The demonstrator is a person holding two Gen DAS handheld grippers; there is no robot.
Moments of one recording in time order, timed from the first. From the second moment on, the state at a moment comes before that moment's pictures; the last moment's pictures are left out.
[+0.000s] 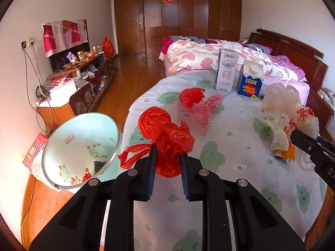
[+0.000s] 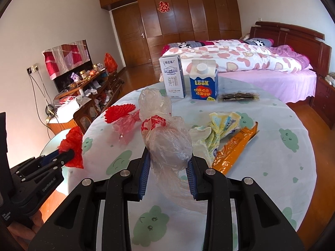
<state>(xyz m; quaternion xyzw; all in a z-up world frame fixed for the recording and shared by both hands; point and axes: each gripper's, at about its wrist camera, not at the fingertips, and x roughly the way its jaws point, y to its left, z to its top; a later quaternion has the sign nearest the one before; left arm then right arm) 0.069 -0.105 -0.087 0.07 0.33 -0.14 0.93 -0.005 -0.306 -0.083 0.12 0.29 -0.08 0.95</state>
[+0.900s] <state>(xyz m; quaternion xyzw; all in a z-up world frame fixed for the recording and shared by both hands) 0.073 -0.031 -0.074 0.03 0.32 -0.09 0.94 0.019 -0.227 -0.072 0.08 0.30 -0.01 0.95</state>
